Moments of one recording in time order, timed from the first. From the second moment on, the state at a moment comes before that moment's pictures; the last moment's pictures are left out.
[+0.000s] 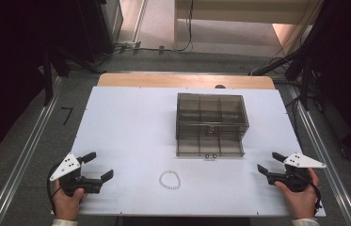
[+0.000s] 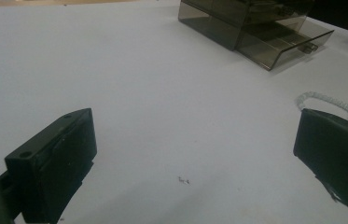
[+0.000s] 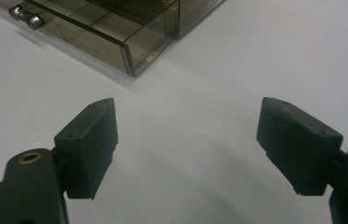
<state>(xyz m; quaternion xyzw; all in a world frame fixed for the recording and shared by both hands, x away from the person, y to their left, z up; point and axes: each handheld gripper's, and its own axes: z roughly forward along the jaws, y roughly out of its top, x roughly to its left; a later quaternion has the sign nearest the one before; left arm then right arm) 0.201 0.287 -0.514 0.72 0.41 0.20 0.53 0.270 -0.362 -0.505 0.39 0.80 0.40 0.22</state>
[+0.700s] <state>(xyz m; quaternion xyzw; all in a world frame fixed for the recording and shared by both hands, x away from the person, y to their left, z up) 0.201 0.287 -0.514 0.71 0.41 0.20 0.53 0.266 -0.351 -0.504 0.37 0.81 0.41 0.21</state>
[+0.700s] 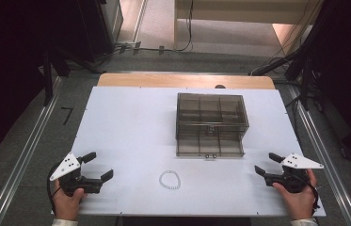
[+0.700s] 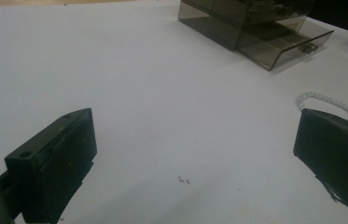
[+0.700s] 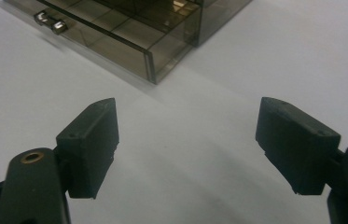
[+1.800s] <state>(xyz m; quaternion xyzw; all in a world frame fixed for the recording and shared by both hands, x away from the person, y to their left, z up) 0.201 0.286 -0.514 0.72 0.41 0.20 0.53 0.258 -0.305 -0.503 0.32 0.83 0.42 0.18</state>
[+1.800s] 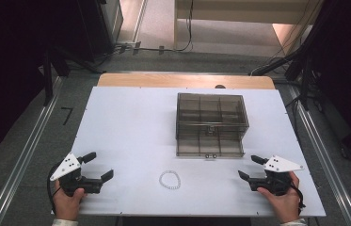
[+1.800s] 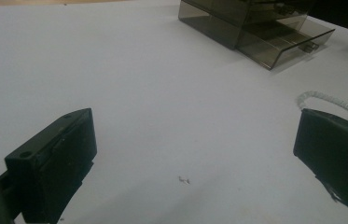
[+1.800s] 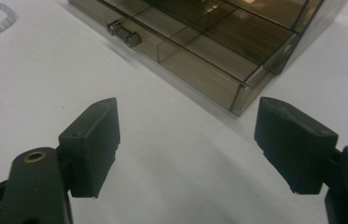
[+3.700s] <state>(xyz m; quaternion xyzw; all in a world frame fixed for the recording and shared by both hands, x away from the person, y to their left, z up) 0.201 0.287 -0.514 0.72 0.41 0.19 0.53 0.263 -0.187 -0.509 0.22 0.87 0.43 0.13</state>
